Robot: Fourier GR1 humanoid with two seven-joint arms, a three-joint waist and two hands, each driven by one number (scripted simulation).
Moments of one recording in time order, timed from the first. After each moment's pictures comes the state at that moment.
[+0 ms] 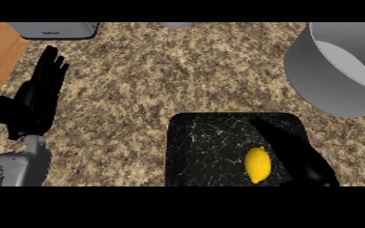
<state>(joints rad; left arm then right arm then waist) -0.19 0.27 0.06 -1.63 0.14 0.18 0.22 -0.02 -0.49 0.45 -1.91 0.45 0.36 0.67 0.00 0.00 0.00</state>
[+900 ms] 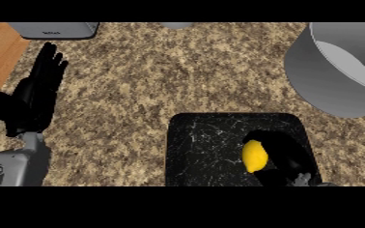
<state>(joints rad) -0.22 0.24 0.10 -1.64 0.10 0.15 0.25 -0.03 -0.38 0.43 -1.67 0.67 0.35 0.43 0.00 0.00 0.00</state>
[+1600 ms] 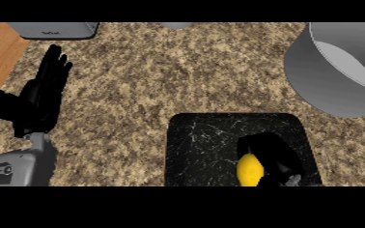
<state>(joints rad) -0.21 0.20 0.11 -1.63 0.06 0.14 0.24 -0.02 -0.32 0.44 -1.66 0.81 0.37 0.28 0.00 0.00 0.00</state>
